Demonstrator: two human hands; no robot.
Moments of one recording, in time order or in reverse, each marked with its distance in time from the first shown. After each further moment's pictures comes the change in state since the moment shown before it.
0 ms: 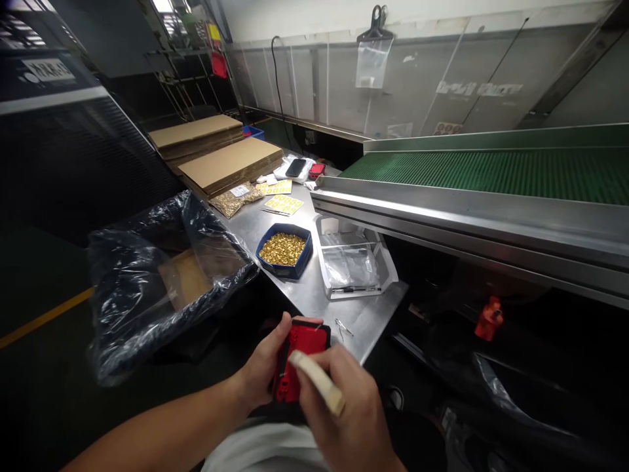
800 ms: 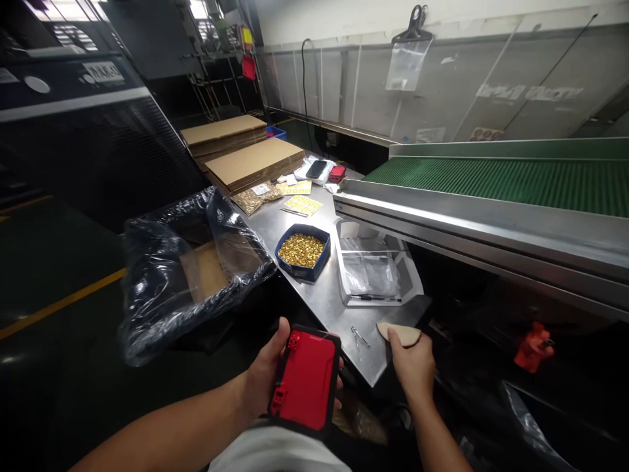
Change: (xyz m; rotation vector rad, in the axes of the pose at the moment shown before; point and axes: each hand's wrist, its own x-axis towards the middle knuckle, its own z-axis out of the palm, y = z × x) left_hand -0.012 0.002 -0.027 -0.114 -0.320 -0.145; right_hand 0.026 0.197 -0.021 -0.382 0.301 0.807
